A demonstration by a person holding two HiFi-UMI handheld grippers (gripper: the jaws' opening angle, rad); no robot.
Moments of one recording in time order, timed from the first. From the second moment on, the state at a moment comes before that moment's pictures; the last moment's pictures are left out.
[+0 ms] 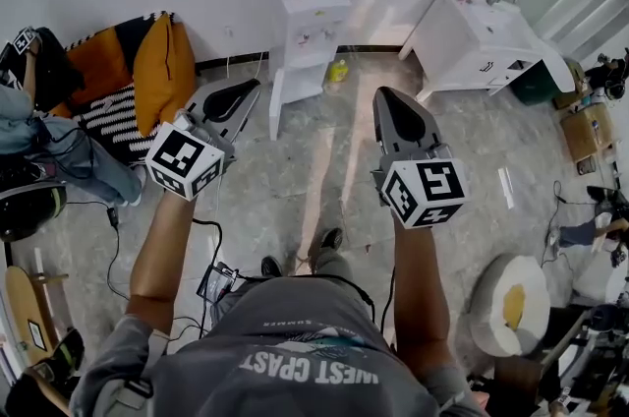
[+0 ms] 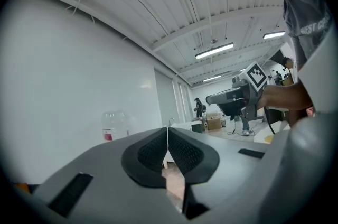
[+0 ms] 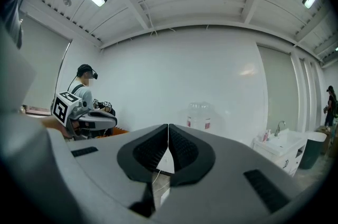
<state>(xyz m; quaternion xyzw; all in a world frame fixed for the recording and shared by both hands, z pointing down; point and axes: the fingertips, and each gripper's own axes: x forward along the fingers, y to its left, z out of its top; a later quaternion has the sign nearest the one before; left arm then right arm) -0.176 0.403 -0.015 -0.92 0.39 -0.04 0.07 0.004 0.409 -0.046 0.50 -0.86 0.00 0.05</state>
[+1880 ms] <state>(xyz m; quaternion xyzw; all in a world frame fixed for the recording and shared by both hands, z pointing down) -0.081 0.134 0.049 -0.88 0.47 -0.11 0.03 0.114 0.097 0.029 0.44 -0.89 0.05 0.05</state>
